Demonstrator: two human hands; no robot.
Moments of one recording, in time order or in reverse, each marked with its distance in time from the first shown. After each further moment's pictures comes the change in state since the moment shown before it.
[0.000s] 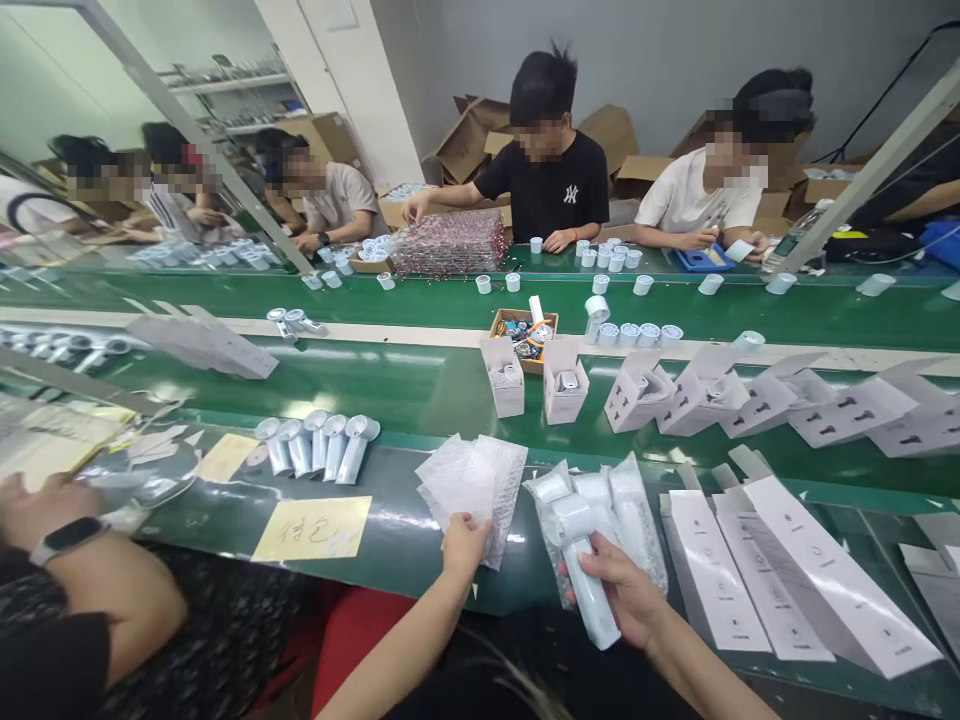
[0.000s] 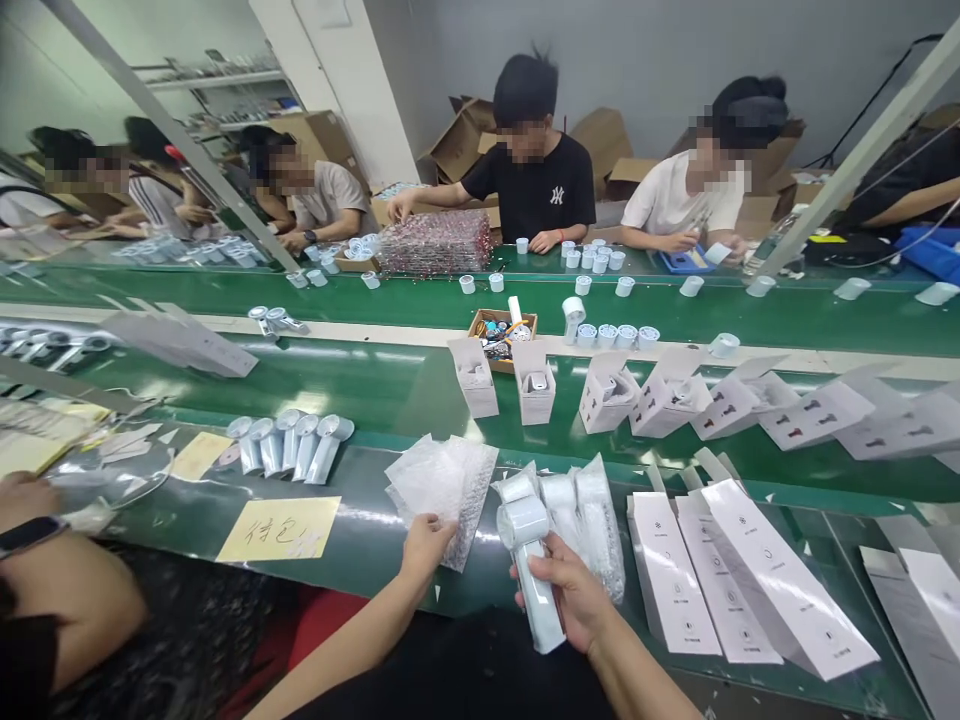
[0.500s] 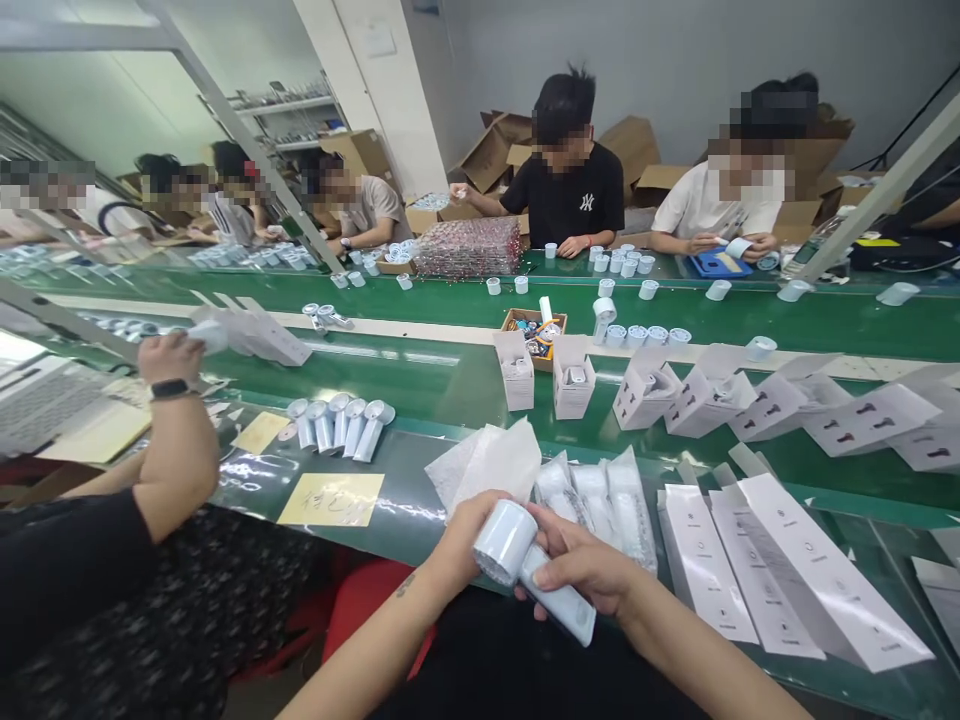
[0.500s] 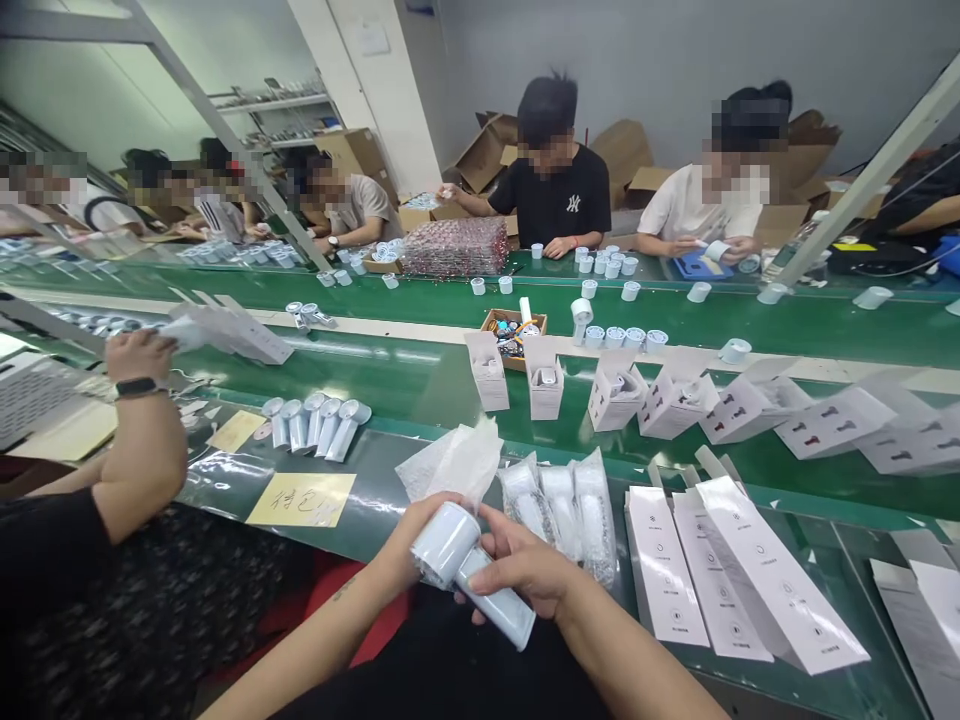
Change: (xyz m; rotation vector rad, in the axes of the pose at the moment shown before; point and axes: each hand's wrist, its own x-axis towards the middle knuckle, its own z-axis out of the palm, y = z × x) left_hand -0.099 0.059 -0.077 -0.265 -0.371 0.638; right_hand -0.019 -0.027 0.051 -0.235 -0.580 0.158
